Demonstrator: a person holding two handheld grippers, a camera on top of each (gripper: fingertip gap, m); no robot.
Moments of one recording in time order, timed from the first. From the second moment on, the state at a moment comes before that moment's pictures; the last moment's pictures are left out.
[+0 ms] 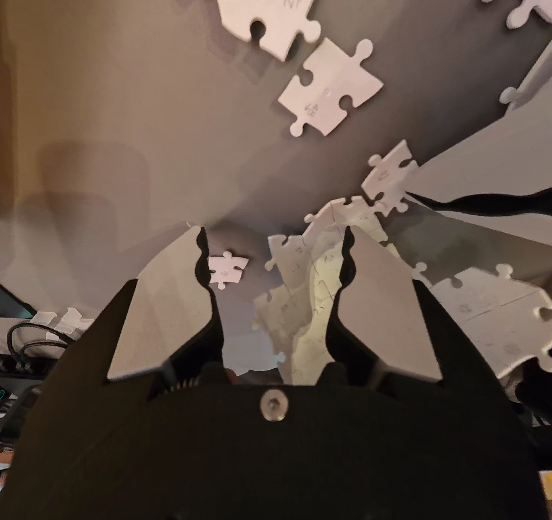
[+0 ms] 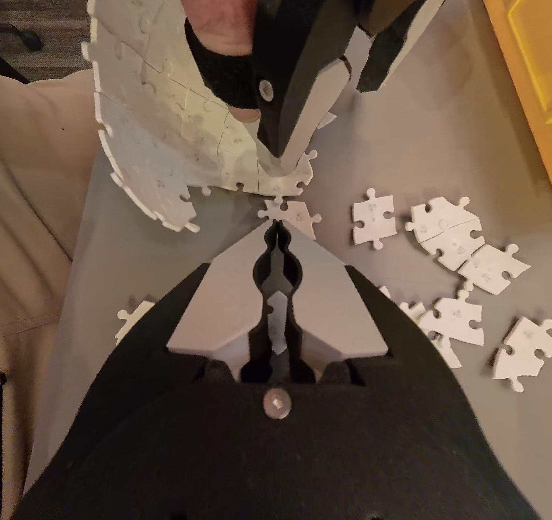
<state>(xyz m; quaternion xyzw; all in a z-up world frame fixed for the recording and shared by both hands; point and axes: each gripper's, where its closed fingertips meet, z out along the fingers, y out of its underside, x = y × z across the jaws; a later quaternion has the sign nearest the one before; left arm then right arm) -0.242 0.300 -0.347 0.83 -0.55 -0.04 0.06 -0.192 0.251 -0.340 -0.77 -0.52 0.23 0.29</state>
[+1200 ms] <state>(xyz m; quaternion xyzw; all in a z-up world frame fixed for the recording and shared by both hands) -0.241 0.298 -0.347 0.84 -0.54 -0.03 0.06 -0.196 0.254 -0.339 -0.77 -0.51 0.25 0.28</state>
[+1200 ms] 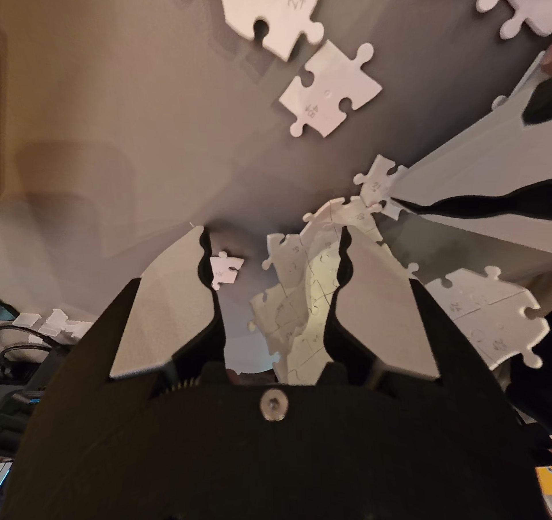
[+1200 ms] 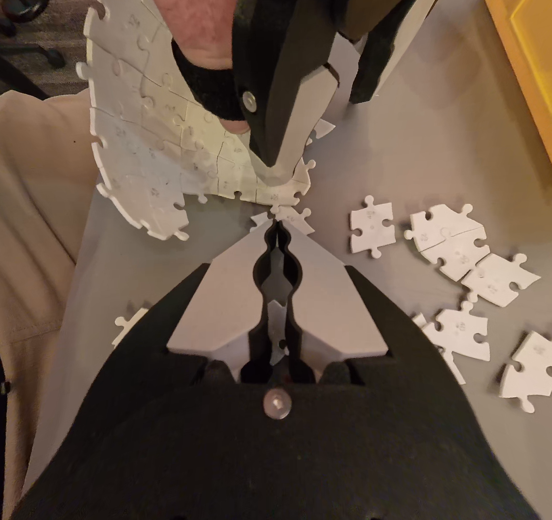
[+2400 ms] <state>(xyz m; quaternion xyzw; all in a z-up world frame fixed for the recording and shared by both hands) -0.240 0.297 -0.348 0.84 -0.54 -0.04 0.08 -0.203 0.258 -0.329 -0.75 -0.51 0.30 0.29</state>
